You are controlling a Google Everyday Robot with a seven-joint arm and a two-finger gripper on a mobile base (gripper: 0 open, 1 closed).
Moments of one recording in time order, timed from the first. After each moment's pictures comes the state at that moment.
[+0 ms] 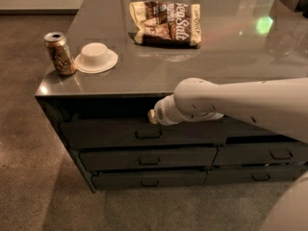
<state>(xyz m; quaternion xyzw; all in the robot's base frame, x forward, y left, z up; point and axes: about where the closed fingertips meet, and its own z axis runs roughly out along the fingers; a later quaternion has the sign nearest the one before) 0.610 -0.007 0.691 -0.24 0.91 0.16 0.31</state>
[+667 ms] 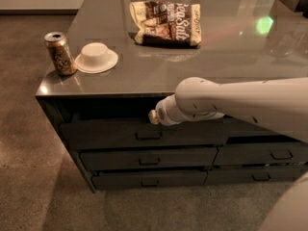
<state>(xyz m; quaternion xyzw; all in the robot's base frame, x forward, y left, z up) 0.607 -0.013 0.690 -0.24 0.91 0.16 0.30</state>
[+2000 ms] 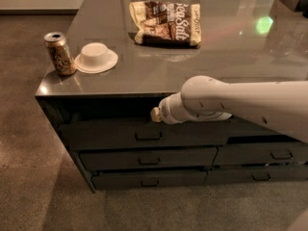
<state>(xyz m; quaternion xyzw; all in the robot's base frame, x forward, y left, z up) 0.606 -0.012 0.703 -0.22 0.91 0.18 0.31</state>
